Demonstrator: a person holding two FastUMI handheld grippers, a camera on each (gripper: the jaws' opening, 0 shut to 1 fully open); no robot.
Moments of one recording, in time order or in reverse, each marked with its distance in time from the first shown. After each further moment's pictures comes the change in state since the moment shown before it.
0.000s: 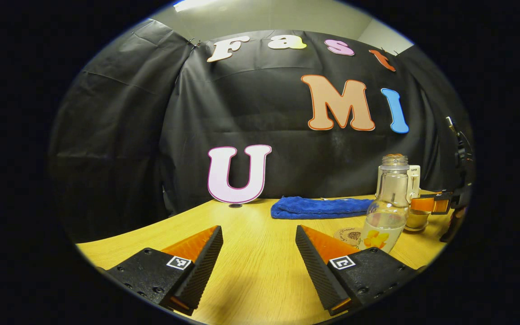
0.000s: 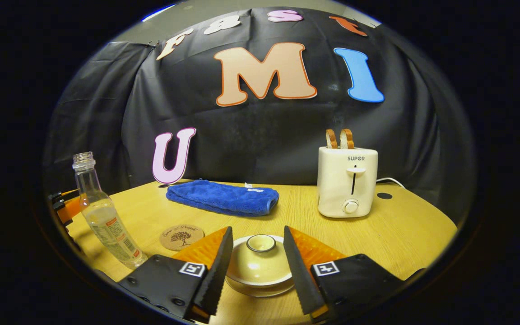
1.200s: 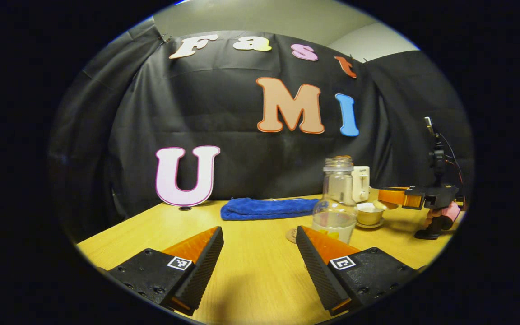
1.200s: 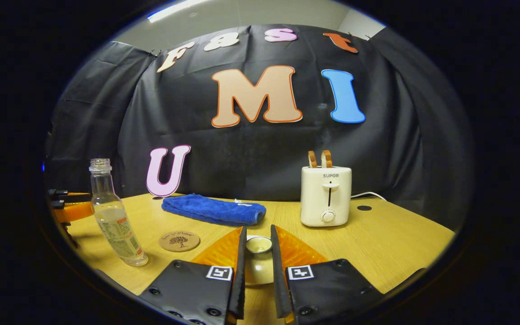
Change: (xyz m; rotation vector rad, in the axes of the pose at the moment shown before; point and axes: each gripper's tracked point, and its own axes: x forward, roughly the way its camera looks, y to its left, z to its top) left arm -0.012 -0.070 0.004 -0.008 -0.013 -0.398; right arm -0.056 -0.017 0.021 -0.027 -0.185 -0.080
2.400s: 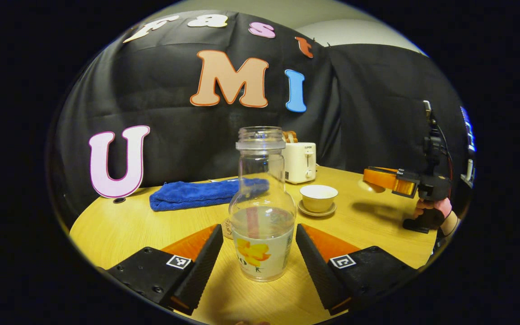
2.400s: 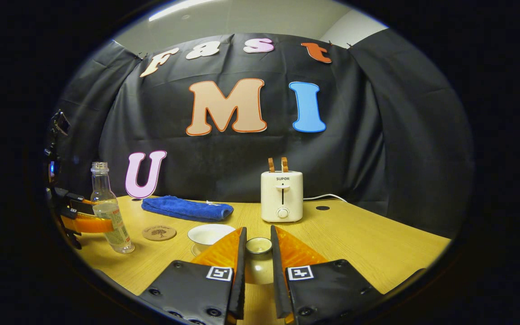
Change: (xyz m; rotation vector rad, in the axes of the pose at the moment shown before) left arm 0.041 -0.088 -0.028 0.015 0.186 -0.293; right arm -0.067 -0.059 0.007 -0.006 -0.014 -0.179
